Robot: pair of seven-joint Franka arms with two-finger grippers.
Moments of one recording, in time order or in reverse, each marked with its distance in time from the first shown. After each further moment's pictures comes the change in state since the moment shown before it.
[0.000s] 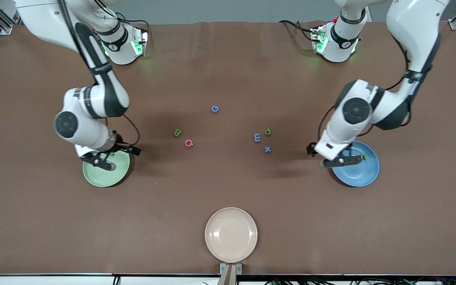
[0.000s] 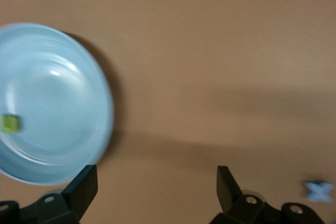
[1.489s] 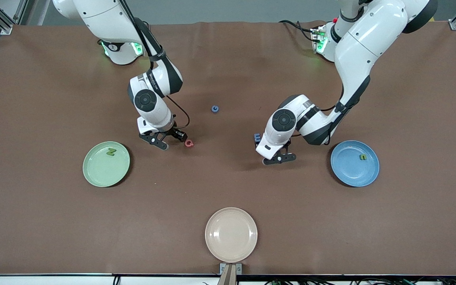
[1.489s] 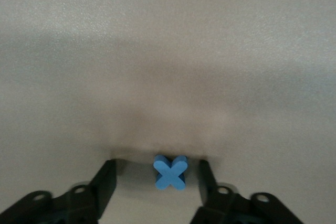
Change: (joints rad) left arm -0.246 0.329 0.008 0.193 0.051 0.038 -0.288; right arm 0.303 0.084 0.001 -0.129 0.001 0.295 0.375
